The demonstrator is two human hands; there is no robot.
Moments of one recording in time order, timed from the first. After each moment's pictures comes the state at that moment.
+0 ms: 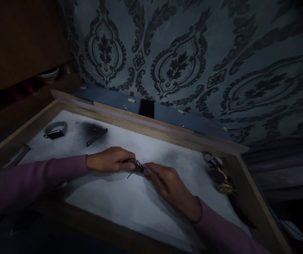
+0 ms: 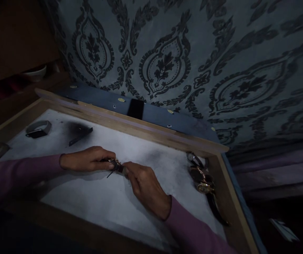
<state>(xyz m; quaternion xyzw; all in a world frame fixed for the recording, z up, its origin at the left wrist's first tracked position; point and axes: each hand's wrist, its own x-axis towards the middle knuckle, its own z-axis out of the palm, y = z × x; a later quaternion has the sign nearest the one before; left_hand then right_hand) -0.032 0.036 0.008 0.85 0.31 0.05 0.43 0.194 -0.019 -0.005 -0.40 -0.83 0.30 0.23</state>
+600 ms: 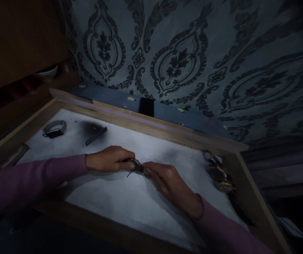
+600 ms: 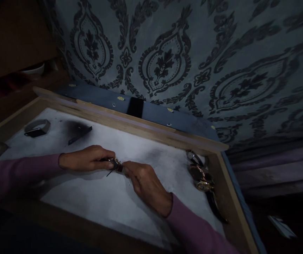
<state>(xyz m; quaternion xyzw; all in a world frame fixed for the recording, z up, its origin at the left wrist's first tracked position) -0.032 0.035 0.008 0.86 0.30 0.06 0.41 0.195 -0.016 -0.003 -0.40 -0.84 0.32 0.20</state>
